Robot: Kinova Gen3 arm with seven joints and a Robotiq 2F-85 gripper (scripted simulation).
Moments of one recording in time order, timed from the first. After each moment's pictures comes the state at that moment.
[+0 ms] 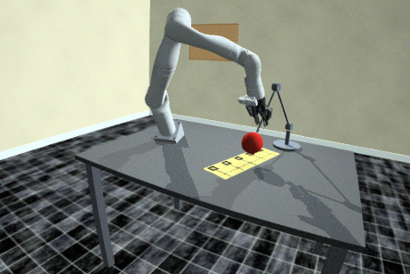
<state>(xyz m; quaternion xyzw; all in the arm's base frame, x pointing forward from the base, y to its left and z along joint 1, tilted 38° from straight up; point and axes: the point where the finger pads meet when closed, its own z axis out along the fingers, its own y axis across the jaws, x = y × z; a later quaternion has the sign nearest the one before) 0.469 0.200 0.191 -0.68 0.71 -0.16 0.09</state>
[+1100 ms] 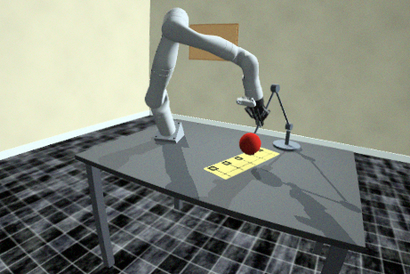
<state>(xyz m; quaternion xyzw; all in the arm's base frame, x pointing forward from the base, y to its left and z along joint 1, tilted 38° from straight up) 0.465 0.190 0.193 -0.68 0.71 -0.16 0.09</state>
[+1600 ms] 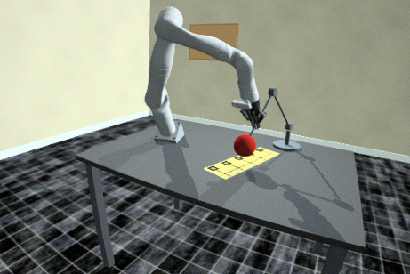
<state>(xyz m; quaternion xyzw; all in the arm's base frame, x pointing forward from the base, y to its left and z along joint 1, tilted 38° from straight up) 0.460 0.160 0.203 -0.69 0.71 -0.16 0.08</state>
